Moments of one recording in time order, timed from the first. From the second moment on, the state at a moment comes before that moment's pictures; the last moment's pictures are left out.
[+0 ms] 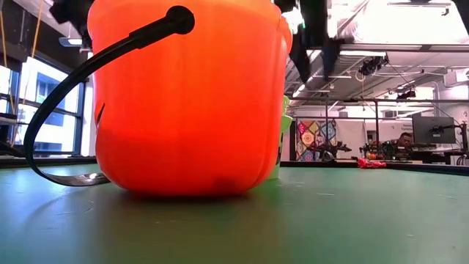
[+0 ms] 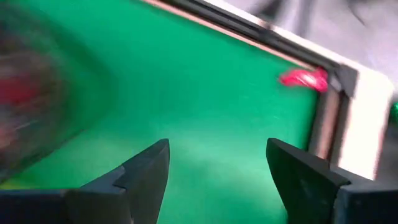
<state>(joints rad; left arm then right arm) 0.33 1.02 0.77 -0.66 0.16 -0.34 -0.32 1.80 1.85 -1.57 0.43 0.89</state>
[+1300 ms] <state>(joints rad) 0.54 0.95 0.70 -0.55 0.04 -0.49 -1.15 1.80 1.16 -0.81 0.27 1.41</state>
